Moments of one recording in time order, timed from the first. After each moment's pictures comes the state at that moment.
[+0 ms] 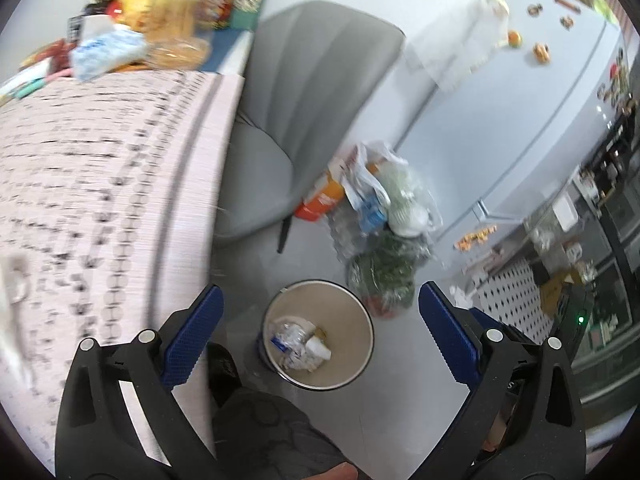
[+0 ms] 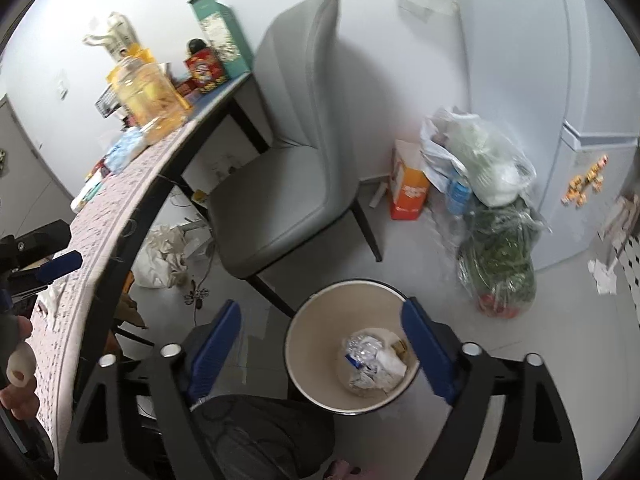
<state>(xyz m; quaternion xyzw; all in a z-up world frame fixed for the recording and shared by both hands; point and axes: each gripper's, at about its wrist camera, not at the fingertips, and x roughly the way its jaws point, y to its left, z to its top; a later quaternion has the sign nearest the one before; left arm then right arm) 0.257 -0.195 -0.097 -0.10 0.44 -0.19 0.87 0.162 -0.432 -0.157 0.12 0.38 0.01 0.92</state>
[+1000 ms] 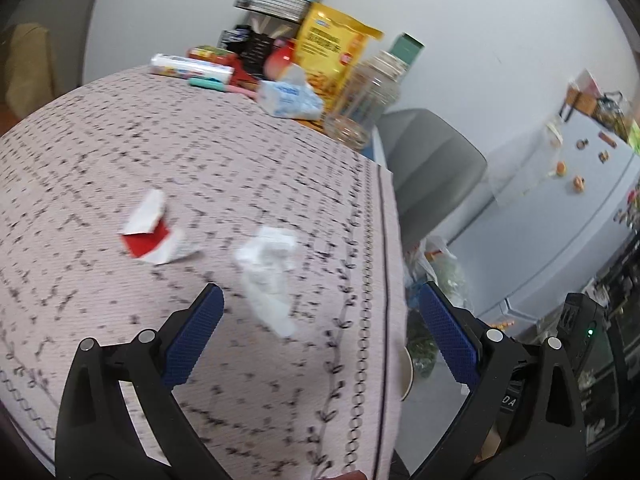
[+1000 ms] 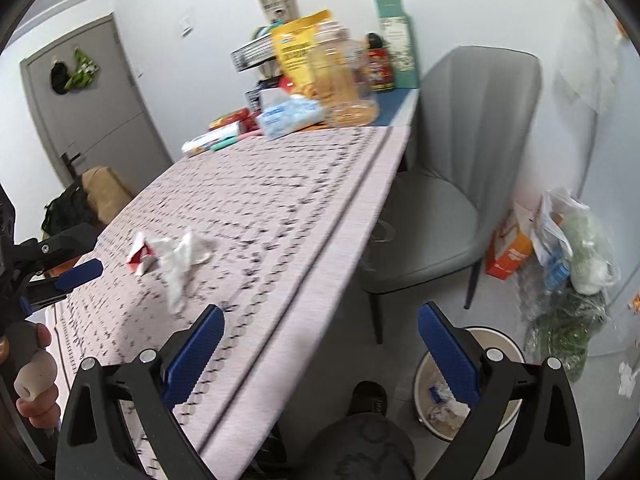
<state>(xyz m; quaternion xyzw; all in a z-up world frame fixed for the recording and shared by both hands) 0.155 0.026 -0.065 -0.22 0.35 -0.05 0.91 0.156 -0.199 -0.095 0.01 0.35 0.17 0.92</state>
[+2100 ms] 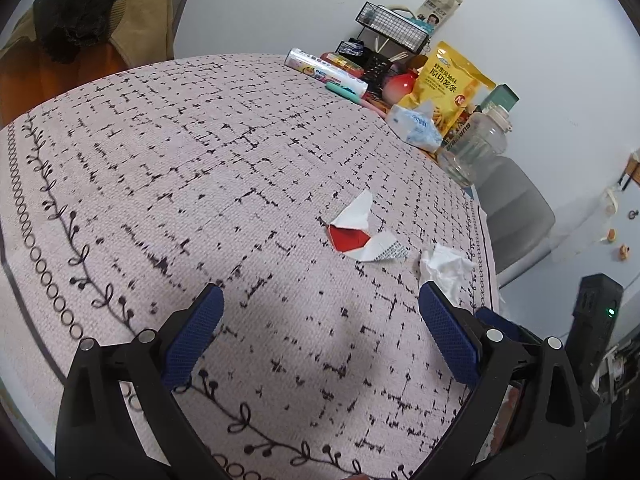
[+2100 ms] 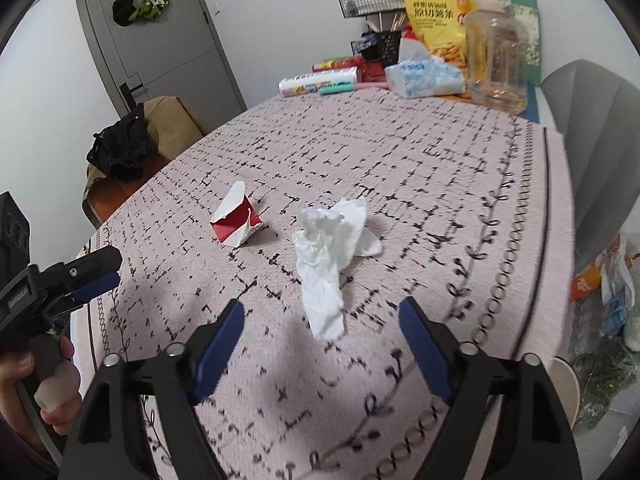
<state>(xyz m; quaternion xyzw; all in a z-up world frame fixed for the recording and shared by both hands) 0.111 0.150 -0.108 -0.28 0.34 0.07 0.89 0.182 -0.042 -0.125 -0.05 0.40 0.29 0.87</state>
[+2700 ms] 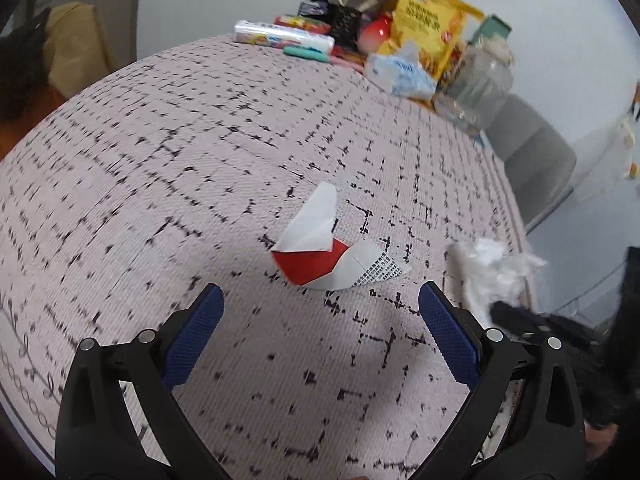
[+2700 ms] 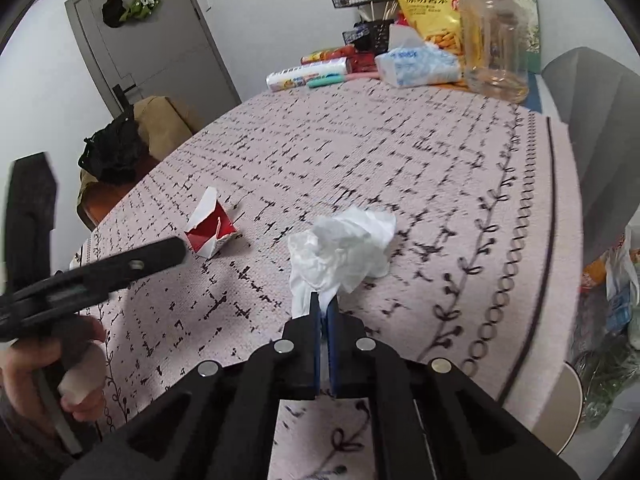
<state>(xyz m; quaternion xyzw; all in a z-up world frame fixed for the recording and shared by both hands) 0.199 0.113 -0.123 -0.17 0.42 0.05 0.89 0.208 -0.054 -0.129 -0.05 0.41 0.28 0.86</state>
